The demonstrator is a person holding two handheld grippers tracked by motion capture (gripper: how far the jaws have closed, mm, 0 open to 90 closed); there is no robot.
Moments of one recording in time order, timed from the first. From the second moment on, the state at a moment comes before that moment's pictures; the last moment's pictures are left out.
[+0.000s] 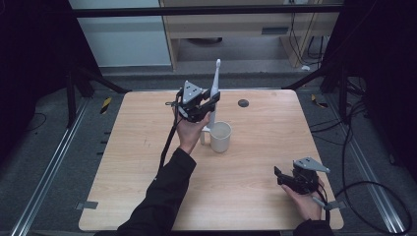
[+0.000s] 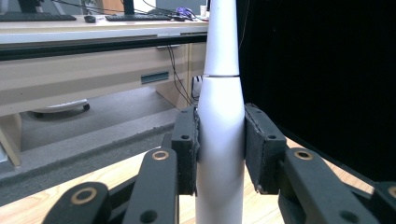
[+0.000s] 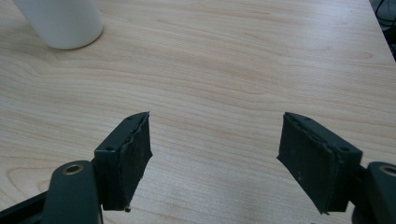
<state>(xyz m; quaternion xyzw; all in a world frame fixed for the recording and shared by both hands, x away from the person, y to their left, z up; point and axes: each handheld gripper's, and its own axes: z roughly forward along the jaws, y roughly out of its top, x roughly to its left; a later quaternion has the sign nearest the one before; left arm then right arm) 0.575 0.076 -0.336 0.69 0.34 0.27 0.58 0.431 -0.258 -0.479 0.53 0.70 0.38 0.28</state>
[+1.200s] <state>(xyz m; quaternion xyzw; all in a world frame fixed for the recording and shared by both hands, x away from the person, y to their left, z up) 0.591 0.044 -0.378 0.71 0.34 0.25 0.56 0.431 -0.258 -0.479 0.53 0.70 0.38 0.28</state>
